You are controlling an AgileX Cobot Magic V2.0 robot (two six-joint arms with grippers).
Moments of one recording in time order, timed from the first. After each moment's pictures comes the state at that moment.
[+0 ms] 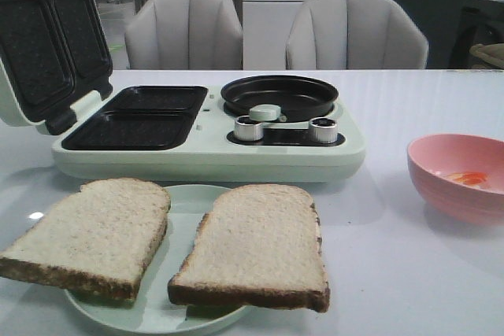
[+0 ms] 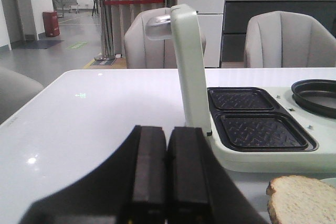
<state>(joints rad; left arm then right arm) -0.05 0.00 0.00 0.00 0.06 -0.02 -0.01 -0.01 0.03 0.05 0.12 0.02</state>
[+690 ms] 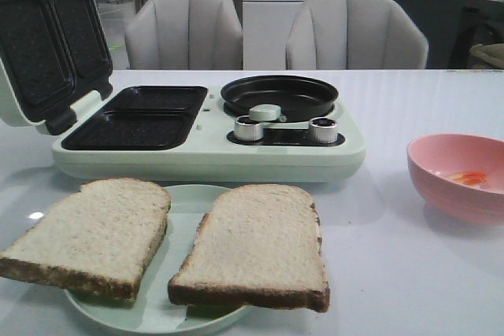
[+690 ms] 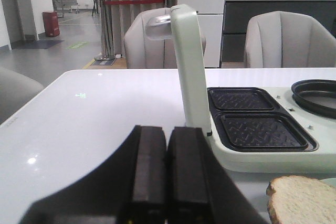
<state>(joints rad) -0.05 0.00 0.00 0.00 0.06 -0.02 -0.01 -0.01 0.03 0.05 0.12 0.02</state>
